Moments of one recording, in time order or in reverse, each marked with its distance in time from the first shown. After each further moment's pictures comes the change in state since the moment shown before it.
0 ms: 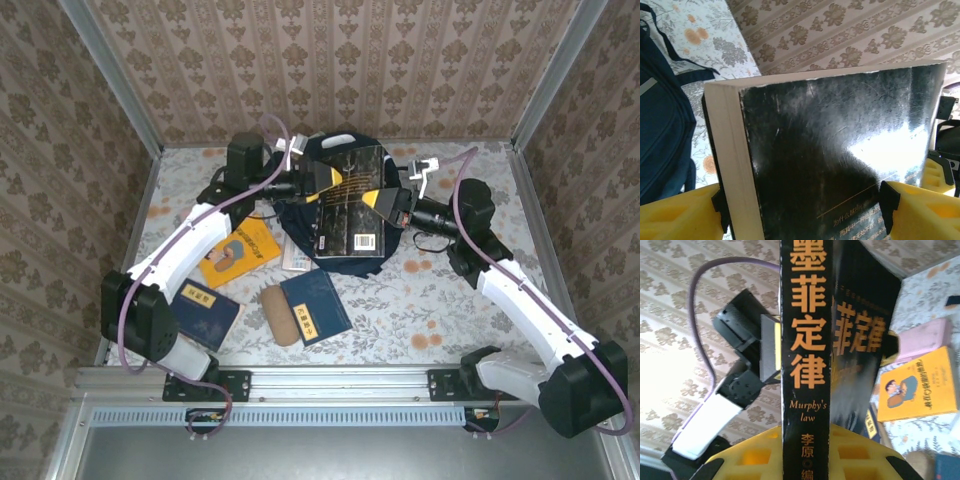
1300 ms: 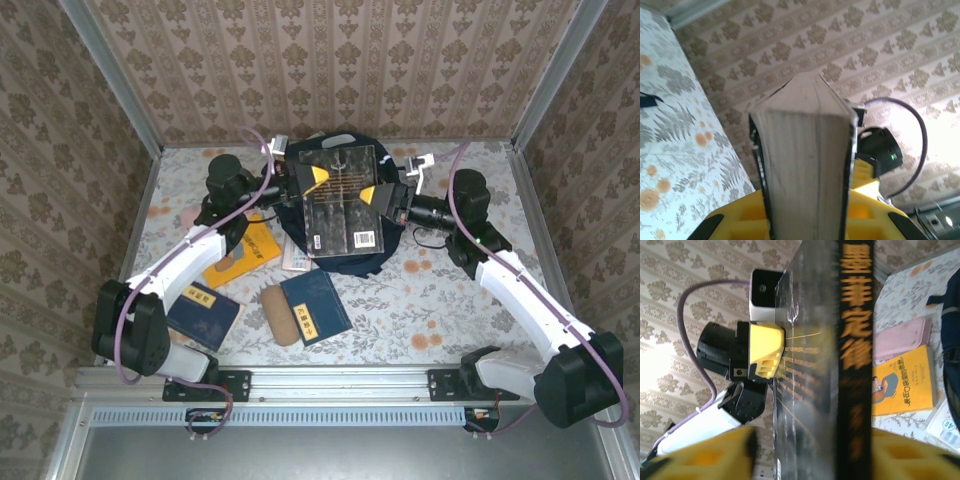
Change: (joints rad) left arm 0.045 -0.090 -0.275 0.633 -0.016 -0.431; right arm -0.023 0.050 0.050 -0.105 0.013 -0.104
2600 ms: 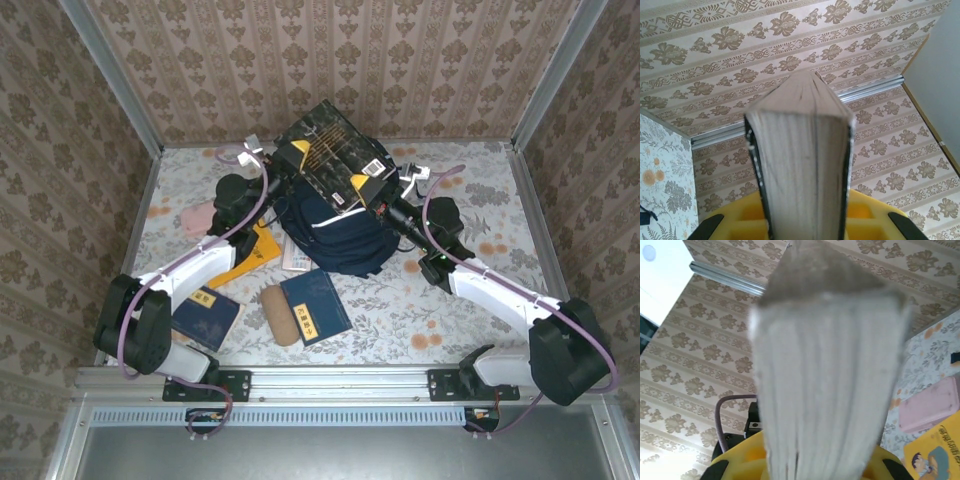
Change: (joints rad) left arm -0.079 0.024 -0.106 0.294 -0.629 -0.192; right arm 0.186 0.110 -0.175 0.542 0.494 0.299
